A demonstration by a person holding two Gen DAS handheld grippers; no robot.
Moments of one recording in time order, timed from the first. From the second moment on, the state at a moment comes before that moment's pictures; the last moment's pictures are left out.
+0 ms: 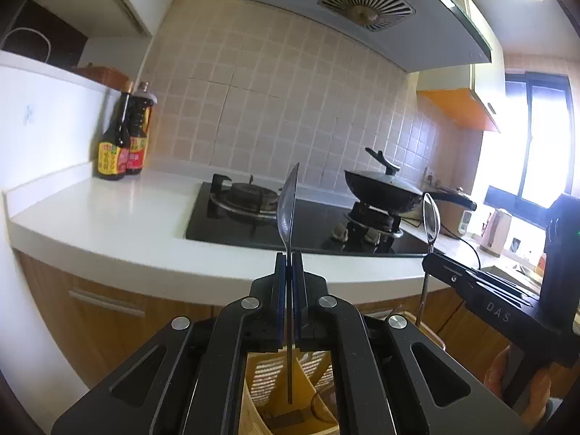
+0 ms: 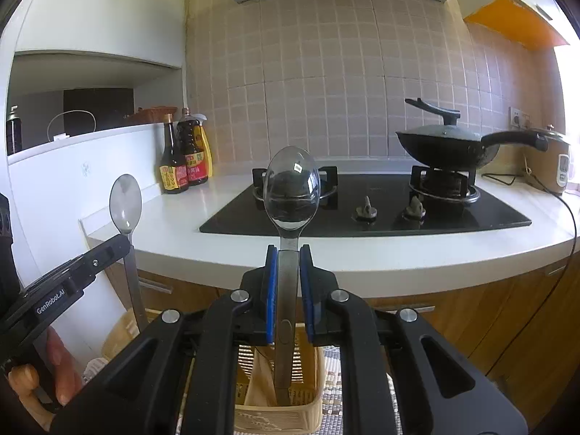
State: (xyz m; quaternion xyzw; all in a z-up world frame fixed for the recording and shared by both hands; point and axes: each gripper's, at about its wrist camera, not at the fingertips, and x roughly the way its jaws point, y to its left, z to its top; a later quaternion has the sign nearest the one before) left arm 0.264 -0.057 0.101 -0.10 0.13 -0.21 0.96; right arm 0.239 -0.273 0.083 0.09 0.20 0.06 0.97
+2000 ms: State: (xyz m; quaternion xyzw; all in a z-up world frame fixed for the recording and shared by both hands) left arm 0.175 -0.038 -0.020 -0.04 0.53 -0.28 0.80; right arm -0.028 -0.281 -0.052 0.27 0.67 0.03 0.69
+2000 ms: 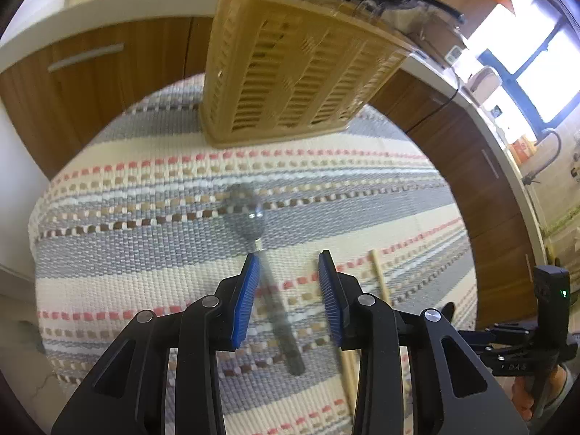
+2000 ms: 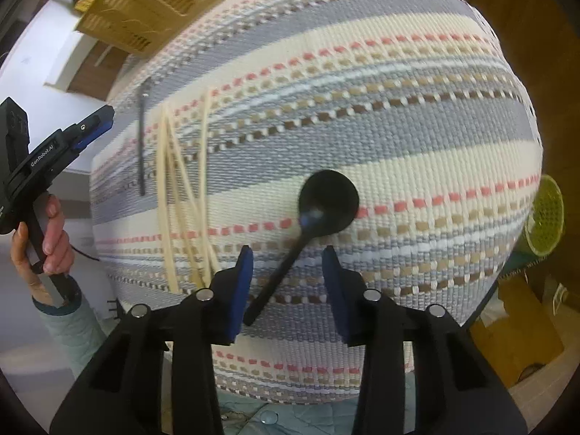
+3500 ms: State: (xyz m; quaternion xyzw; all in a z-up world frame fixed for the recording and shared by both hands) left arm 0.155 -0.060 0.018 0.00 0.44 -0.22 0.87; right arm 0.053 -0.277 -0.021 0.19 0.58 0.12 0.79
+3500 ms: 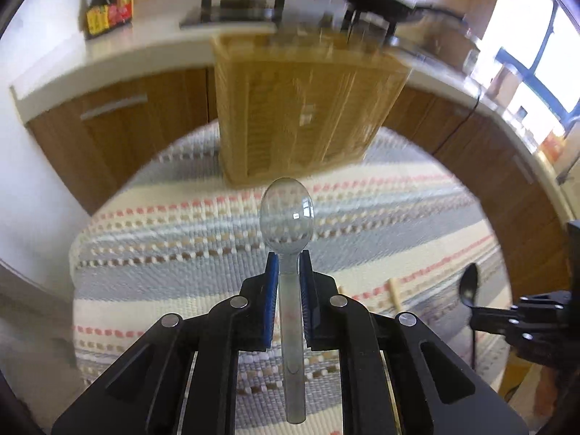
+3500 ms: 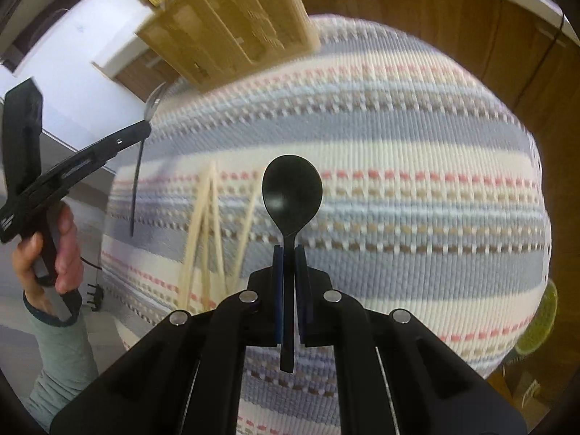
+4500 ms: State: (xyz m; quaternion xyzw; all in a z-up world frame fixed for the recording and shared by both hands) left arm 0.198 -0.049 0.156 -0.12 0.13 -0.26 0.95; right arm 0.161 -0.287 0.137 0.13 0.16 0.11 0.97
